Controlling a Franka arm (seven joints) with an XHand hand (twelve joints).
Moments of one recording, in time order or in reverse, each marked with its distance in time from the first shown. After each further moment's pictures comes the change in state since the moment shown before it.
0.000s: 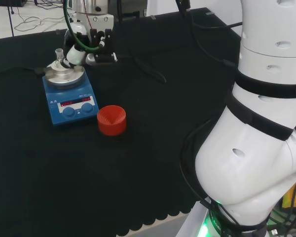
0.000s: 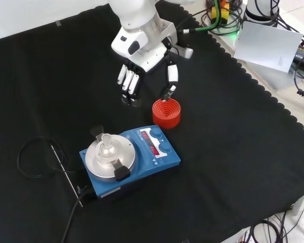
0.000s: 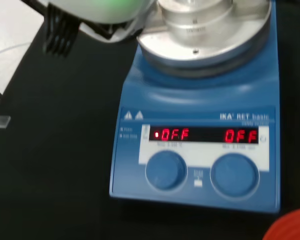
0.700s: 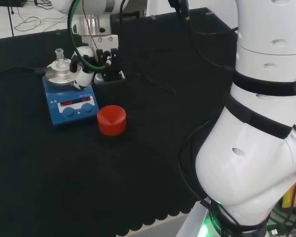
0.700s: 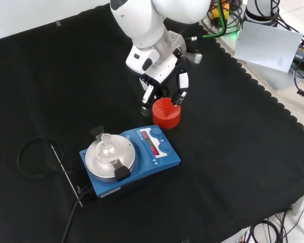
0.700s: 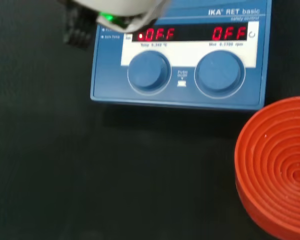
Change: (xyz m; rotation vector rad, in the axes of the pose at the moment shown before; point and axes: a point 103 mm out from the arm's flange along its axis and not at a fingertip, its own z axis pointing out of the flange) arm -0.011 -0.027 0.055 0.136 -0.036 -0.008
